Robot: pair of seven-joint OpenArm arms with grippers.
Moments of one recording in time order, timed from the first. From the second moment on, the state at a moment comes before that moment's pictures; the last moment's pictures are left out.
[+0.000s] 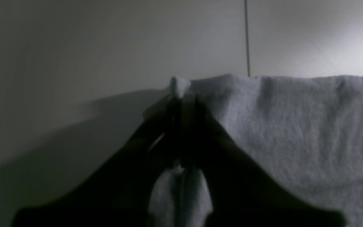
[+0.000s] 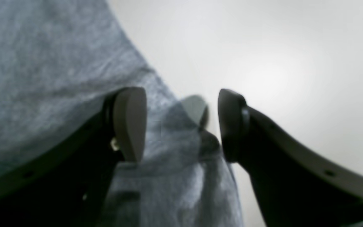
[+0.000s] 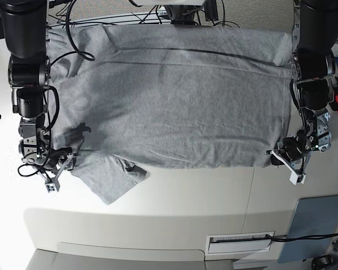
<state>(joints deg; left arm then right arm) -33.1 -21.3 -6.2 29.8 -17.5 -29.3 28.7 38.2 24.4 -7.1 28.5 5.4 21.4 -23.4</state>
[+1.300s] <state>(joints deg) -31.8 -21.4 -6.0 38.5 -18.5 -28.9 31.3 29.7 24.0 -7.1 49.8 -1.2 9.1 -29.0</state>
